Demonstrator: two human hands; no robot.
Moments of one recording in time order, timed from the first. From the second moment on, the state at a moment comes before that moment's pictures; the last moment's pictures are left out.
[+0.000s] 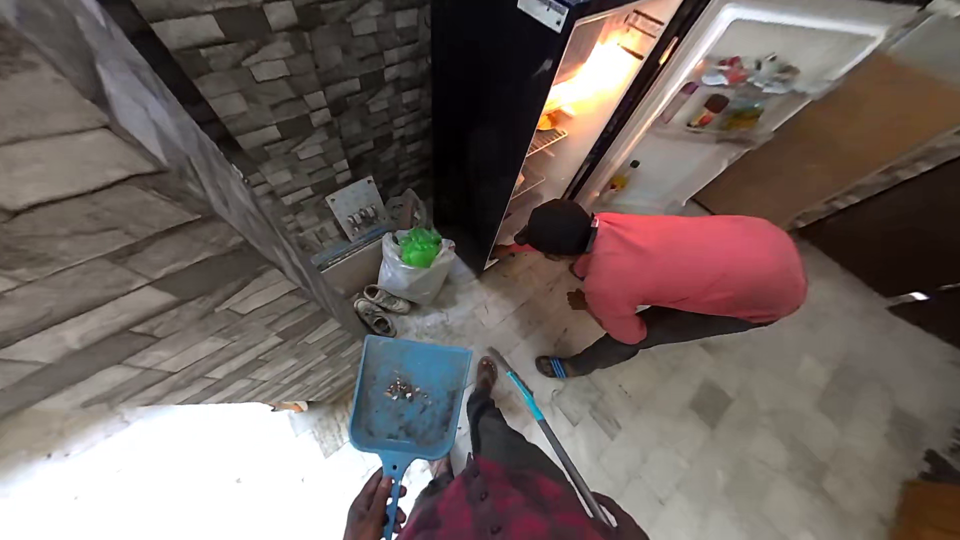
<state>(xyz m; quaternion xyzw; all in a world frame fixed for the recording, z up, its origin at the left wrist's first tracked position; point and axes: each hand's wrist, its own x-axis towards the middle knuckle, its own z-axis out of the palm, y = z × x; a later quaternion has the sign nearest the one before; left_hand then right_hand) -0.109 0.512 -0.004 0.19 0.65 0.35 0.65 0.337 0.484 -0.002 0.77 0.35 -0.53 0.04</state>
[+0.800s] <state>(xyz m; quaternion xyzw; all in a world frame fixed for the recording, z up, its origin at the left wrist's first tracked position) -0.039 0.727 0.031 0.11 0.73 0.39 0.55 0.399 0.820 -0.011 0.60 0.20 -0.77 -0.01</state>
